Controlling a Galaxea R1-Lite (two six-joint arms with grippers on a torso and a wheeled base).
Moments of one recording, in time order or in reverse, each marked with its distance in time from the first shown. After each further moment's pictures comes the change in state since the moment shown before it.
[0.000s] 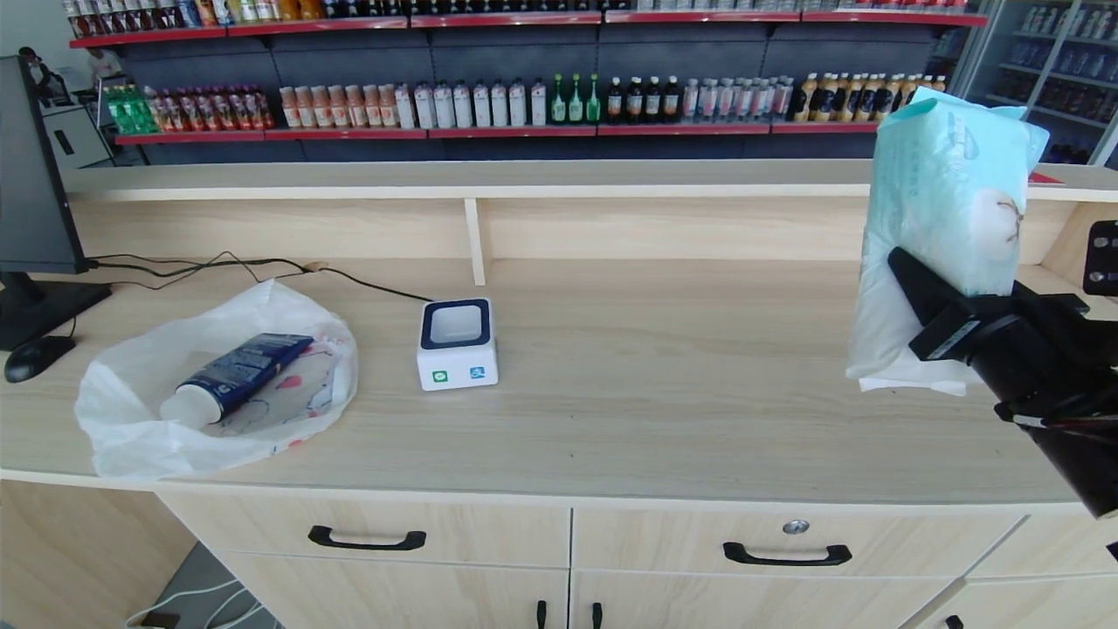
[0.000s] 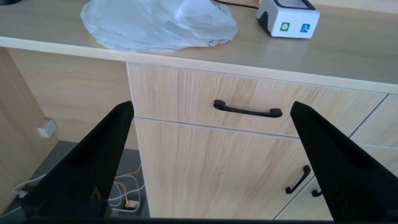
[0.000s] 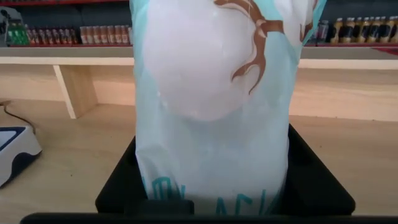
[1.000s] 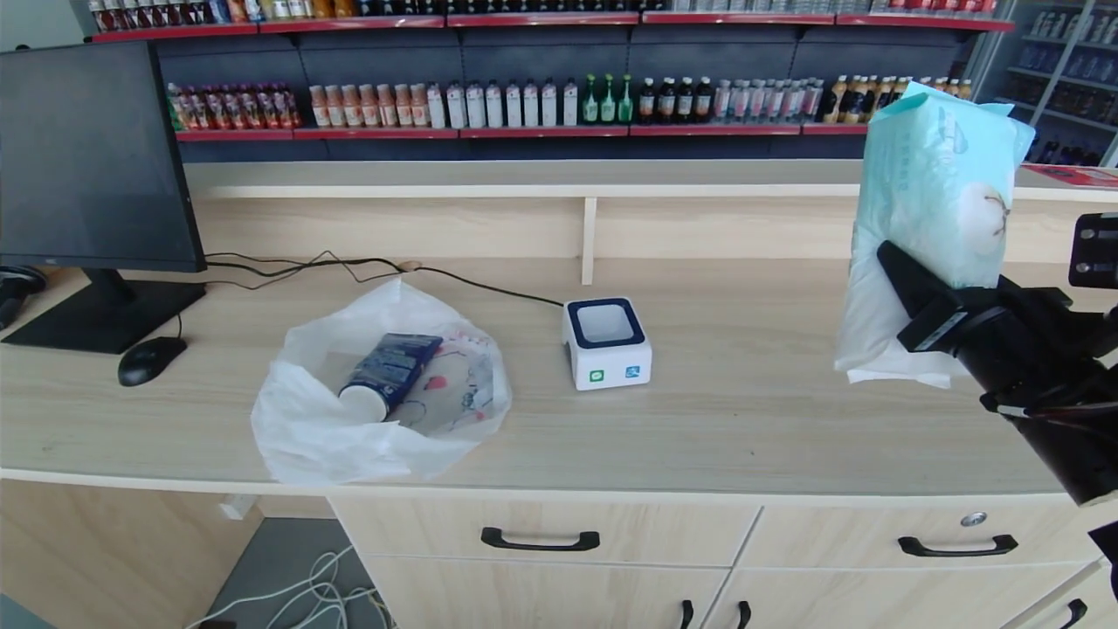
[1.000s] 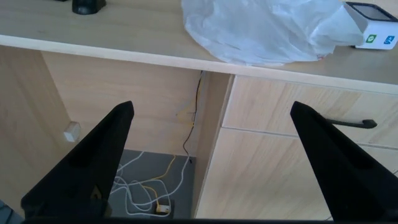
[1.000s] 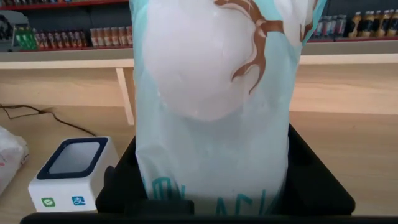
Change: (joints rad) left arm 0.000 0.000 0.000 0.000 0.002 -0.008; right arm 0.000 0.020 -0.028 -0.001 0.006 0.027
